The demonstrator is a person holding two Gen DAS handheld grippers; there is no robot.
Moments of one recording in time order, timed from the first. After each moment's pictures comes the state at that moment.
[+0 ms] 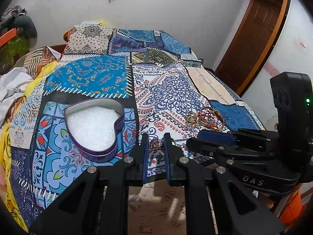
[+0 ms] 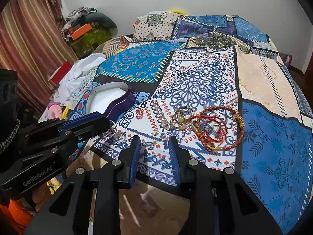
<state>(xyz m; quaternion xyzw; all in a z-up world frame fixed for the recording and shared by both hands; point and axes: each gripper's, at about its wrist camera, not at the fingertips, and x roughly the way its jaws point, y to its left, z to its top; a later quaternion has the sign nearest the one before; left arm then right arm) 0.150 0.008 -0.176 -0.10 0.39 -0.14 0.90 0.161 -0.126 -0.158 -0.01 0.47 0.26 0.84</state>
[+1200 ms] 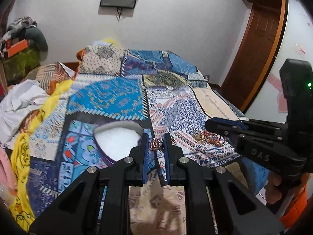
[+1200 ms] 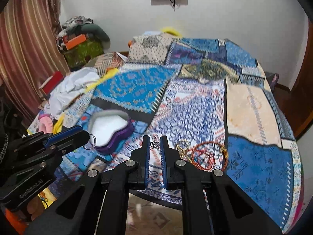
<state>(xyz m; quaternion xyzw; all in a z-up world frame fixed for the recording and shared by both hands) 0.125 0.035 -0.134 -0.09 0.33 -0.10 0.93 0.155 -0.109 -0.106 -0.03 0.40 0.22 0.89</state>
